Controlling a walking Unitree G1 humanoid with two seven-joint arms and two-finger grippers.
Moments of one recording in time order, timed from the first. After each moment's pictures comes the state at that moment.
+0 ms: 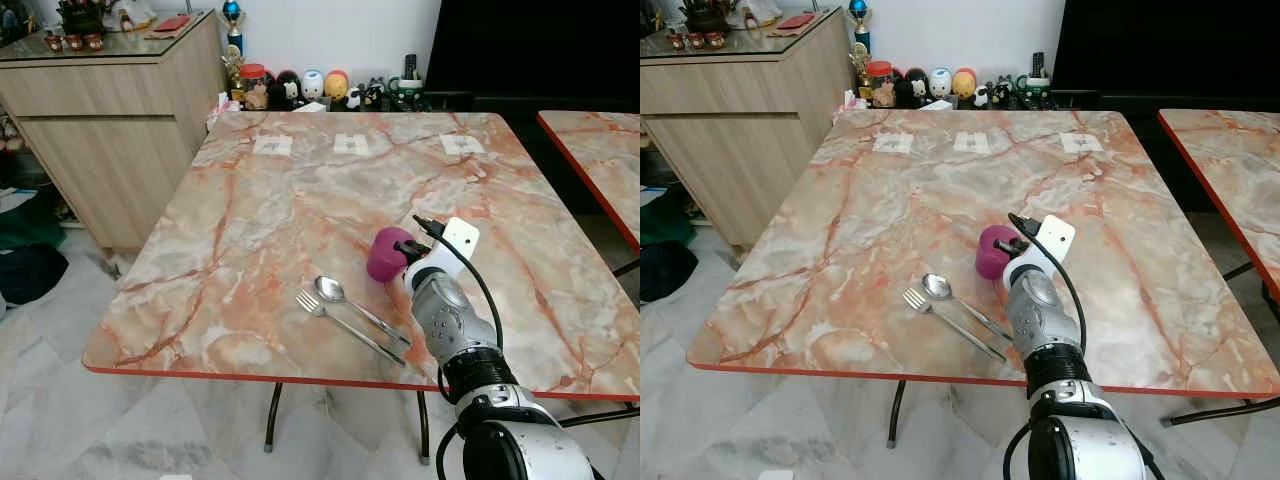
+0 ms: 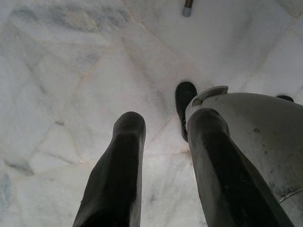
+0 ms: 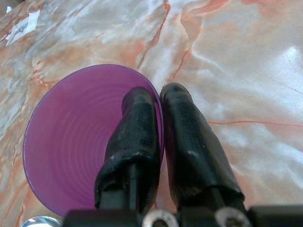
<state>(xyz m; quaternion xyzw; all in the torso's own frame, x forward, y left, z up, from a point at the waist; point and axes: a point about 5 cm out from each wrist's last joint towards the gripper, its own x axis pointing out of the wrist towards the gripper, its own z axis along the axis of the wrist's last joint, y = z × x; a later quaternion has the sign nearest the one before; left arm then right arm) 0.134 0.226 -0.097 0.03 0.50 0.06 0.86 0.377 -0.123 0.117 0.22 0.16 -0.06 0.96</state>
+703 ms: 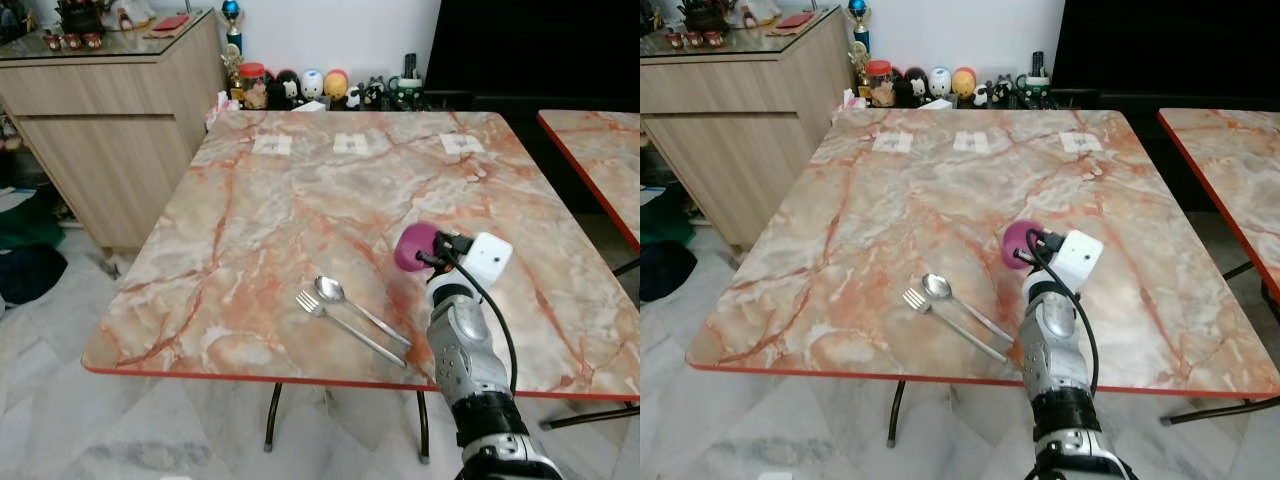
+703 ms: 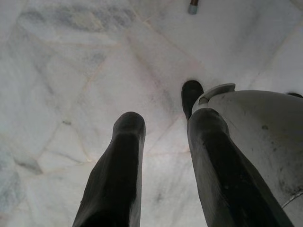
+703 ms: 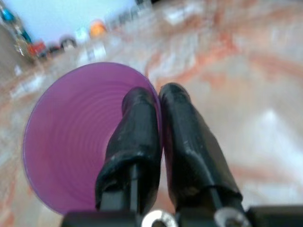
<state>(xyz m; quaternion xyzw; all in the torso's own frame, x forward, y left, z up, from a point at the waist) 0.132 0.226 -0.097 0.04 0.50 0.06 0.86 0.349 -0.144 0.125 0.18 -0.01 -0.08 0.98</state>
